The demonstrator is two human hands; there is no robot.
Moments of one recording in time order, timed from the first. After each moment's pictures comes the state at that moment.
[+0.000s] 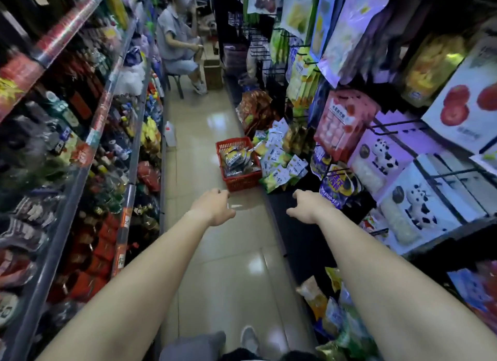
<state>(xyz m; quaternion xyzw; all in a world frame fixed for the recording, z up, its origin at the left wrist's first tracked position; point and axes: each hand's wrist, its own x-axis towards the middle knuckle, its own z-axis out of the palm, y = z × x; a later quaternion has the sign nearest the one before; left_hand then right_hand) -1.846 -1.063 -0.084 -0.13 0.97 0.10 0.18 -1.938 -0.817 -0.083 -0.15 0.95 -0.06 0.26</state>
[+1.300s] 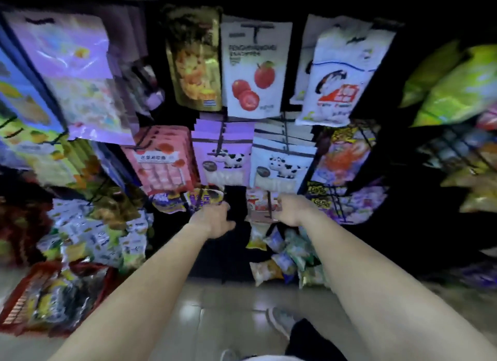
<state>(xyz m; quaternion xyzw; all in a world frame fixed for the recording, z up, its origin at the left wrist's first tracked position) -2.118 -0.886 -0.109 0.48 0.84 -0.01 0.27 -1.937 -0.728 -0.075 0.39 0.88 -0.20 0.19</state>
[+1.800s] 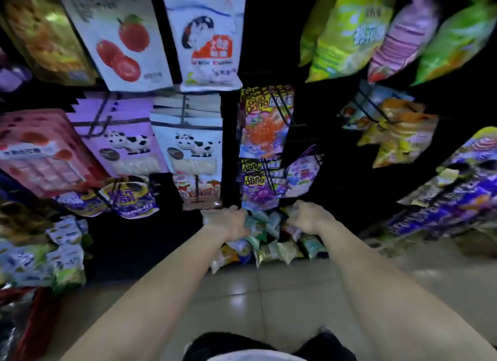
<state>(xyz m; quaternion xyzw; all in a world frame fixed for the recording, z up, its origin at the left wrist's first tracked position) -1.907 -0.754 -0.167 0.61 0.72 -0.07 0.32 -1.703 -0.652 -0.137 0.56 0.78 -0.22 0.19</state>
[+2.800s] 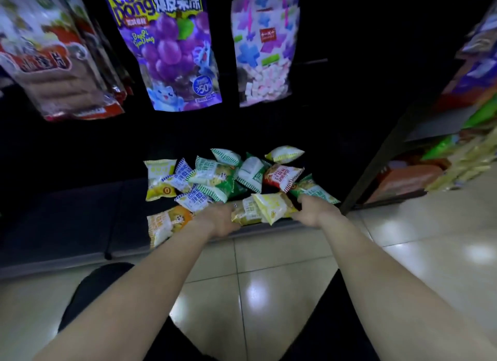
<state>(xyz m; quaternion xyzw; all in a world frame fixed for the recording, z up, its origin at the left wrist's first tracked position) -1.708 -0.682 -0.674 0.56 0.77 -0.10 0.28 -1.479 -0.569 -0.668 0.53 0.78 -0.28 0.16</state>
